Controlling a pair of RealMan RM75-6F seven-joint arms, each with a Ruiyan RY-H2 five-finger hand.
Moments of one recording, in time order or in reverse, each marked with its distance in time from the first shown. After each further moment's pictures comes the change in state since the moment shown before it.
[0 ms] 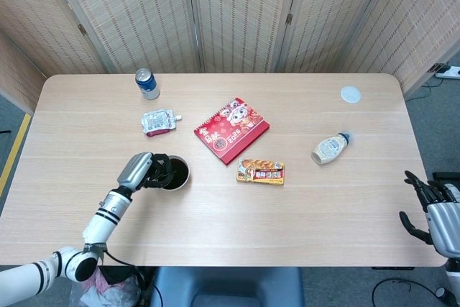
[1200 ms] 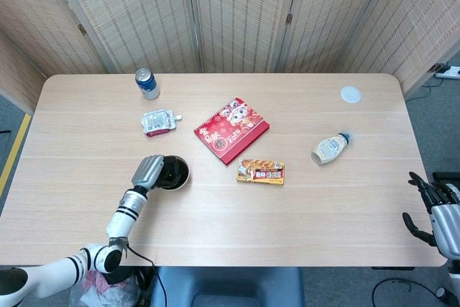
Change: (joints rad) left arm -0.041 -0.235 -0.012 0.287 -0.079 -0.050 0.120; right arm -0.013 -0.006 0.002 0.019 0.004 0.014 0.021
